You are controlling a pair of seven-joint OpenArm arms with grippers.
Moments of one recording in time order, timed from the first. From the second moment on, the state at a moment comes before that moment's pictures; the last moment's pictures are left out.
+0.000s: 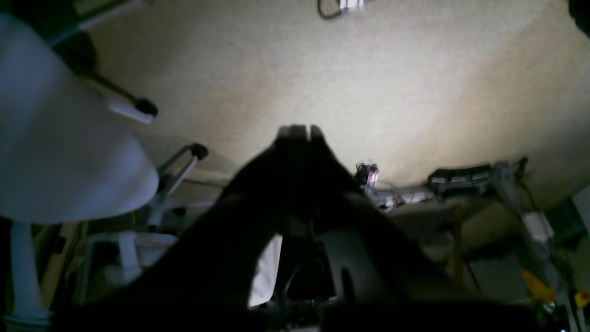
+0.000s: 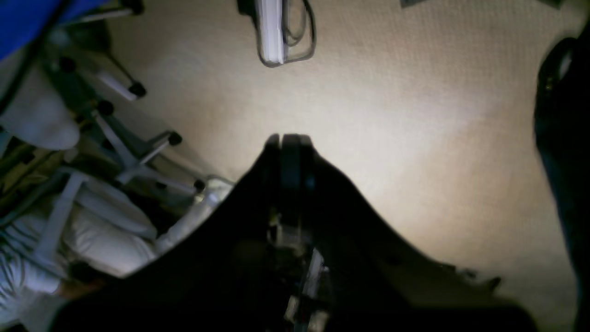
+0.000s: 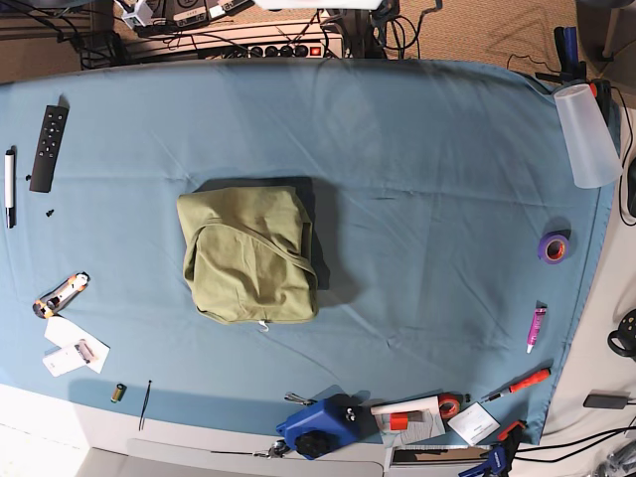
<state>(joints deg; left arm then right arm) 56.0 -12.5 -3.0 96.8 -14.5 -9.9 54.5 -45.0 18.0 28.9 85.4 34.5 39.7 -67.7</state>
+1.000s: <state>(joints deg) 25.7 -3.8 -3.1 32.5 -9.7 -6.3 2.0 -19.3 21.6 -6.0 43.1 -5.1 18.7 -15.0</state>
